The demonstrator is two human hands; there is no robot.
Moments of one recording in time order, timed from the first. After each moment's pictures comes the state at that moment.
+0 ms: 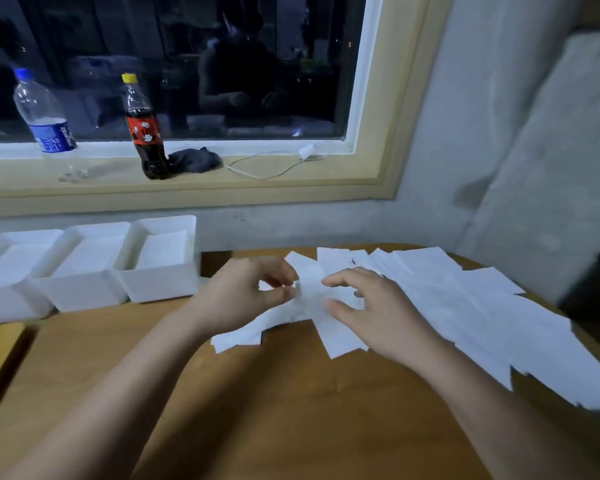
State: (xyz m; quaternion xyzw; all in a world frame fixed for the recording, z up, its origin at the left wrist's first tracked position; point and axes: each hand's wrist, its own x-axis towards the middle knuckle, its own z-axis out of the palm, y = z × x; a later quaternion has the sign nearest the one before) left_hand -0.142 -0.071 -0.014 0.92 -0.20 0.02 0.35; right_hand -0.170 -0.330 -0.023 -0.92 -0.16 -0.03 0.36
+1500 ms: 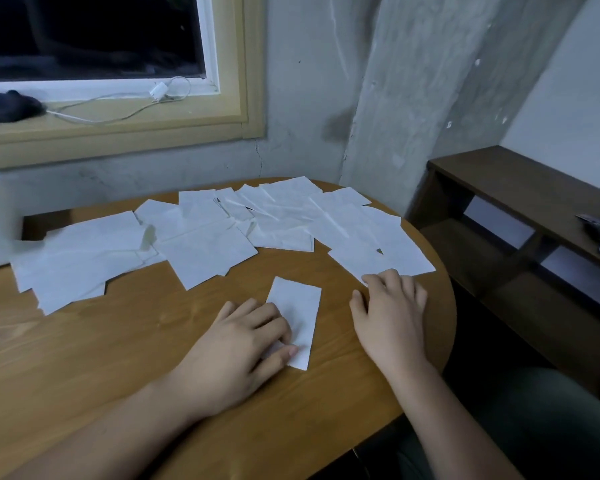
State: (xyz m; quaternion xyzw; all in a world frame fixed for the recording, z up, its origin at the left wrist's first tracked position) left_hand -0.277 -0.254 -0.127 0.88 -0.44 0.07 0.18; right_hand -0.315 -0.530 -0.149 -0.96 0.18 -0.21 0.03
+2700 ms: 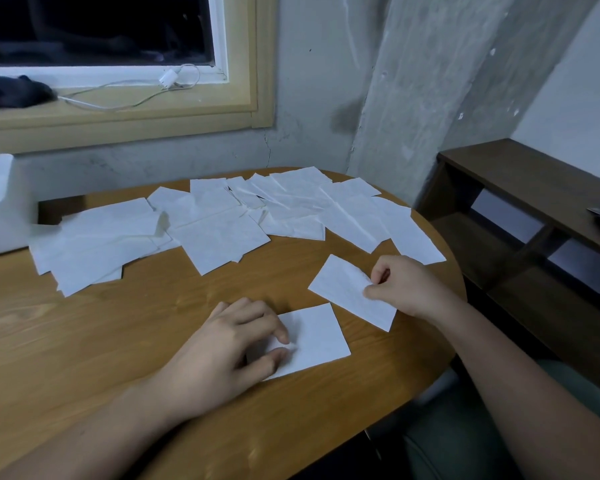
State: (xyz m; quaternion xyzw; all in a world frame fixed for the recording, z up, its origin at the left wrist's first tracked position) left_hand -0.291 -0.216 -0.123 0.85 -0.45 0.02 0.27; right_hand -0.297 -0.553 -0.084 -0.96 0.14 0.05 0.22
